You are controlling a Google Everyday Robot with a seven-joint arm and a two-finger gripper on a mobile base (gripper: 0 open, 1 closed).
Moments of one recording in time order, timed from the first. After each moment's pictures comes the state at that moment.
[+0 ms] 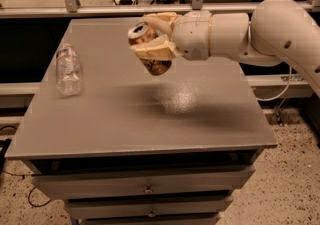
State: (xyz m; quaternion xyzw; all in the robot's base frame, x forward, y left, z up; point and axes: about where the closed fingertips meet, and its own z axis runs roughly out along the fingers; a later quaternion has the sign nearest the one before) arm 0.568 0.018 0.975 -0.55 0.53 0.25 0.59
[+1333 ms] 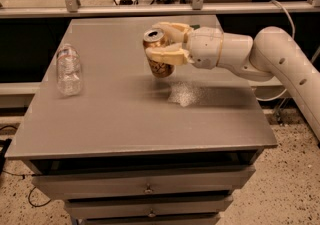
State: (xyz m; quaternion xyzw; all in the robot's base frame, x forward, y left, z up) arm 0.602 -0.011 0.943 -0.51 0.48 0.34 0.63
